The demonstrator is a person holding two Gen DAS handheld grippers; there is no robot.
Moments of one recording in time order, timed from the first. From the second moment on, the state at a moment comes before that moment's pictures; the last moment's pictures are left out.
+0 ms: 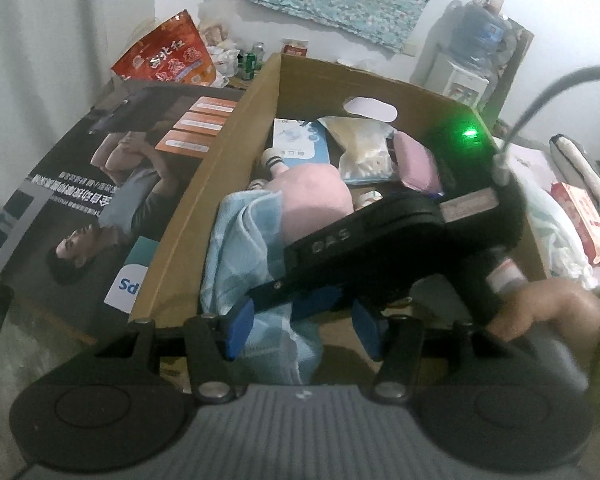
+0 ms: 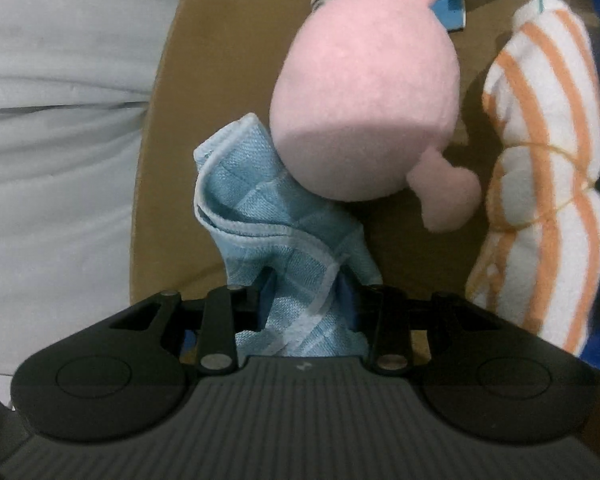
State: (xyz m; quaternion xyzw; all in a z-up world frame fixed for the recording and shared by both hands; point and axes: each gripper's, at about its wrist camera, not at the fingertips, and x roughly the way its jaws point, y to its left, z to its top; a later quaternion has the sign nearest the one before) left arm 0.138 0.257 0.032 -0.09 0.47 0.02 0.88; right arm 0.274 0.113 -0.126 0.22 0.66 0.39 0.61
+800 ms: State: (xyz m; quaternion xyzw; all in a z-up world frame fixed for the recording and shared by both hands) left arm 0.051 0.071 0.102 -0.05 0.34 -0.17 0.92; right arm 0.105 -0.289 -0.033 0.43 0.37 0.37 0.74
